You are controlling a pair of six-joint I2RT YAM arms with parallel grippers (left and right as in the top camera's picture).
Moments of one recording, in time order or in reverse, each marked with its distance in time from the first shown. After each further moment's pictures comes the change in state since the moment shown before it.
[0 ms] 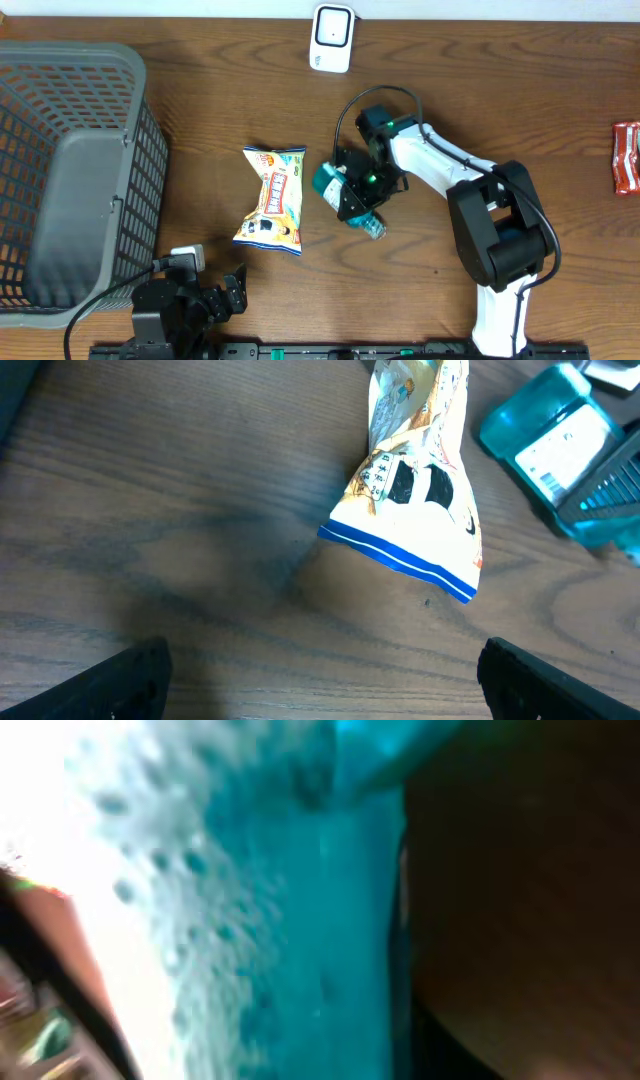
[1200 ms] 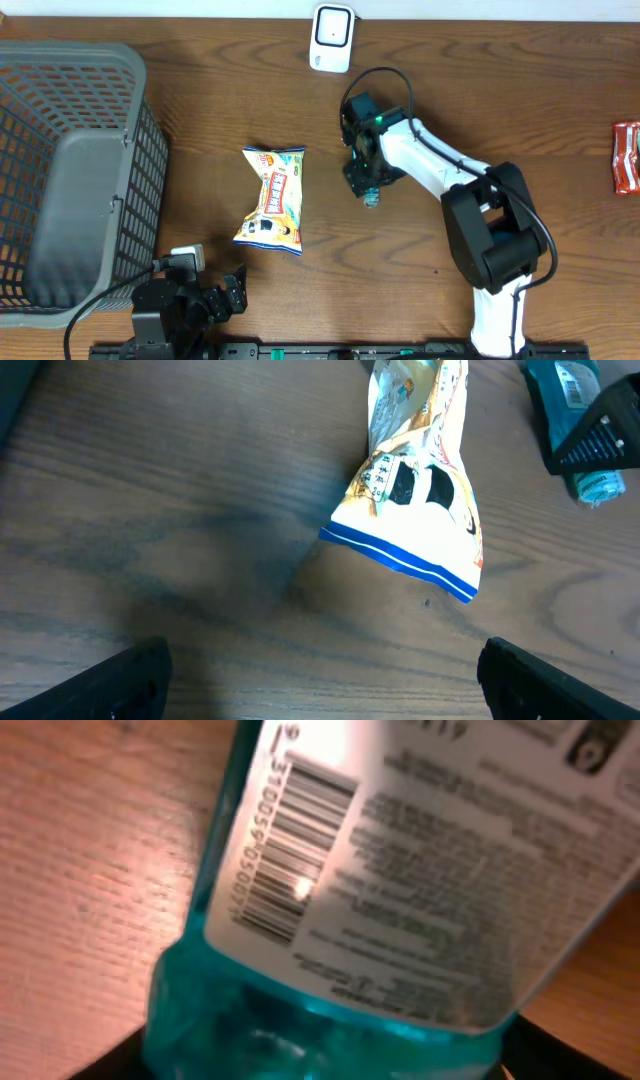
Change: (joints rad) left arm 0.000 0.000 0.000 0.000 0.000 0.000; right arm 0.057 0.001 0.080 0.068 0.595 0.291
